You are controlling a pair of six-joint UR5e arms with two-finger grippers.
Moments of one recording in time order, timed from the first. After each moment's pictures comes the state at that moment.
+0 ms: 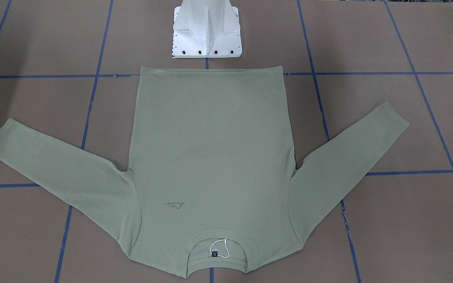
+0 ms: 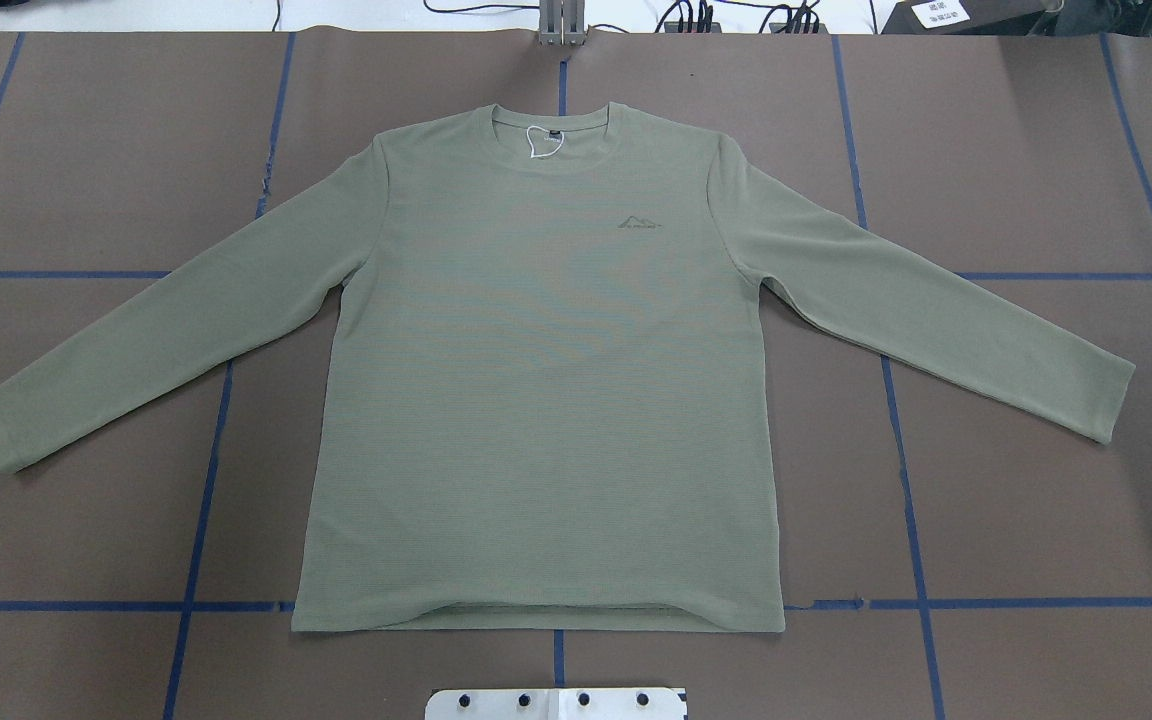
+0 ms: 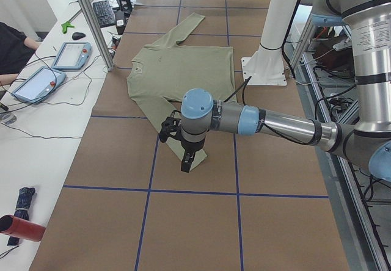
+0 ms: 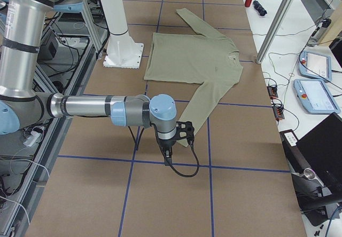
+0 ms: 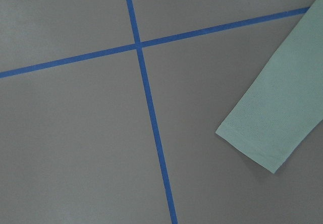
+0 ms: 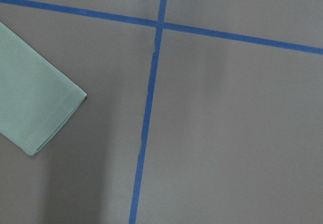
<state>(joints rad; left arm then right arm) -1.57 -1.36 -2.00 -1.51 -2.36 0.13 1.59 -1.84 1.90 -1.54 2.27 -0.10</state>
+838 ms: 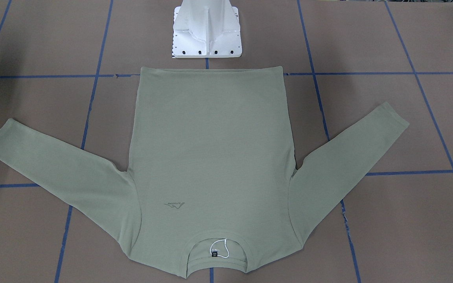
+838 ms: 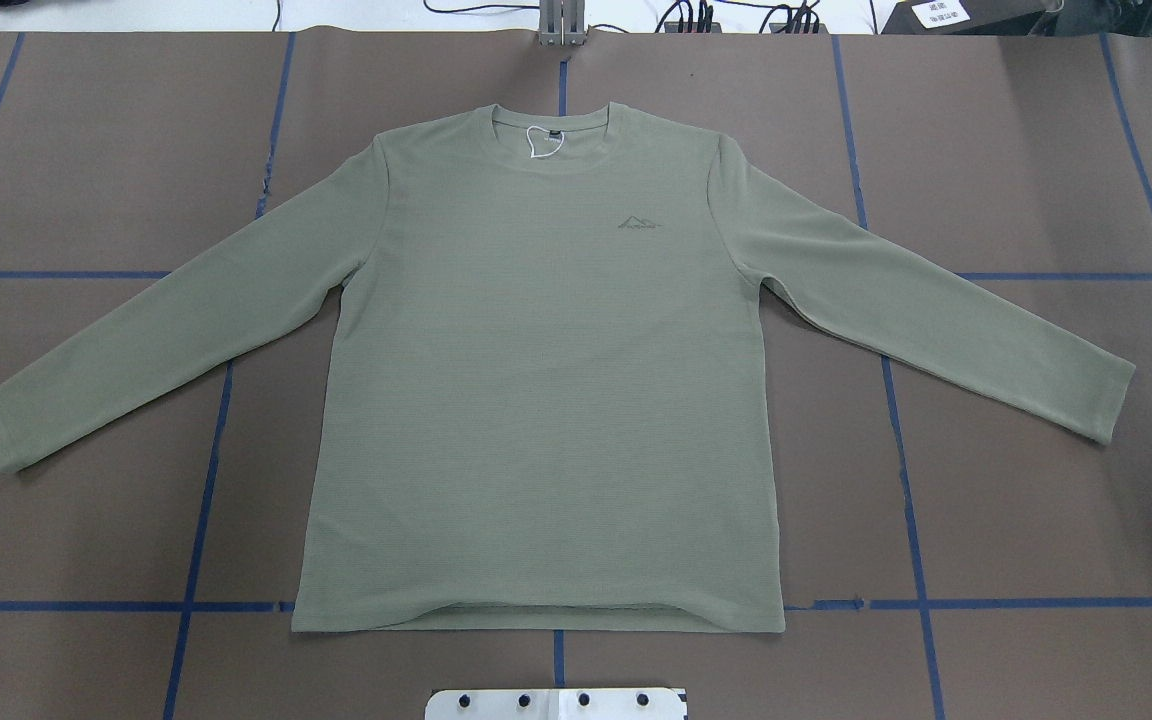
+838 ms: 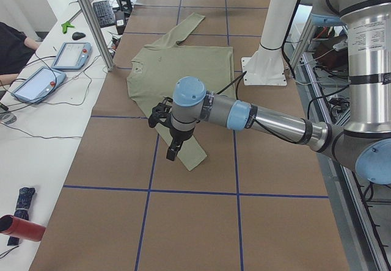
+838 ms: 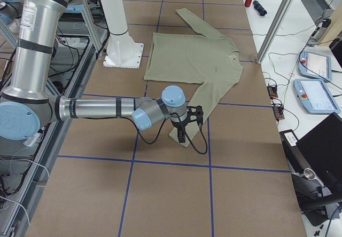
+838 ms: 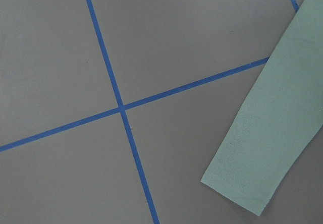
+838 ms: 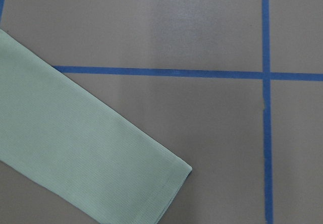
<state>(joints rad) -1.57 -1.42 -1.98 -1.58 -2.37 0.14 1.27 -1.81 1.75 -0.95 2.29 0.58</state>
